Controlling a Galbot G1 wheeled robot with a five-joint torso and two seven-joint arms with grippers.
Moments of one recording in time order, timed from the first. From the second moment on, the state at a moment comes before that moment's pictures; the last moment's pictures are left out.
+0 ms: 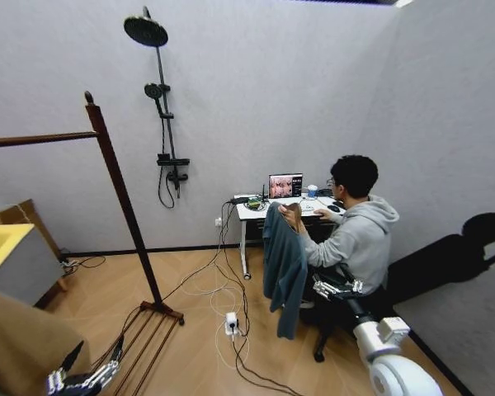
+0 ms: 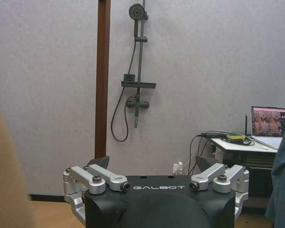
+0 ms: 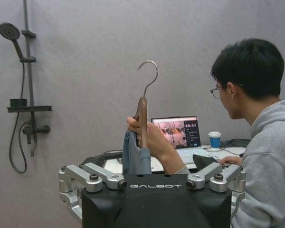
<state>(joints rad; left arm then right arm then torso) 1.94 -1.35 -0.90 -2.27 -0.51 -0.14 0.13 -1.41 1.34 0.80 2.24 0.37 -0.27 -0.01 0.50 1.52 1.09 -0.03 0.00</state>
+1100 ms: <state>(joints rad) 1.94 -1.35 -0.90 -2.27 -0.51 -0.14 0.13 -0.92 0.89 0.66 1.92 0.70 -0.40 0.04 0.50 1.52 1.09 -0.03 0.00</state>
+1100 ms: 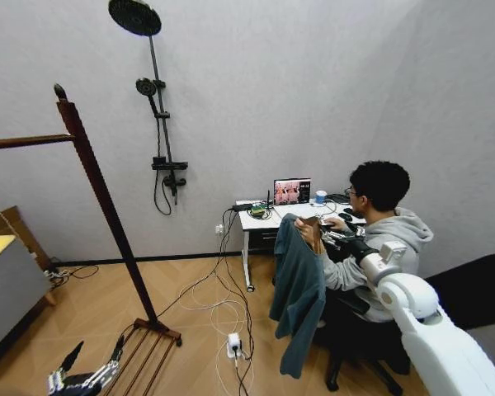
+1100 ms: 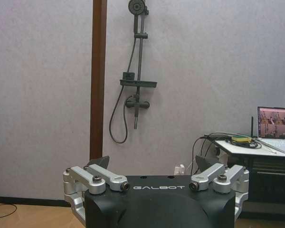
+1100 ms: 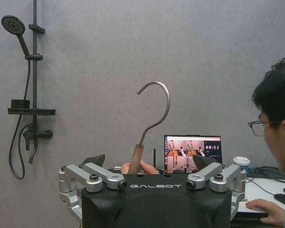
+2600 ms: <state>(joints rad) 1.94 -1.35 -0.90 -2.27 -0.51 -0.14 0.13 -0.90 0.90 0.63 1.92 0.77 -0.37 0.01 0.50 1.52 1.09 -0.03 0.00</state>
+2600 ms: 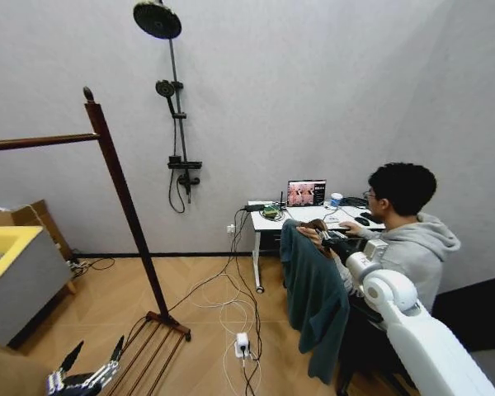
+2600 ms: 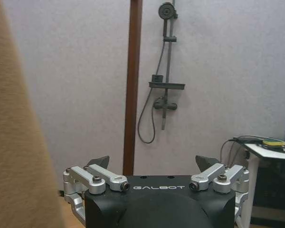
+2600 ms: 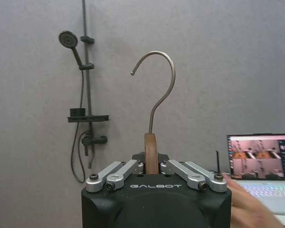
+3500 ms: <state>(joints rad) 1.94 -1.35 -0.90 -2.27 -0.51 -0.14 0.13 -0.90 0.87 0.62 2.03 0.78 -0.36 0.00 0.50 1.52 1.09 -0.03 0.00</state>
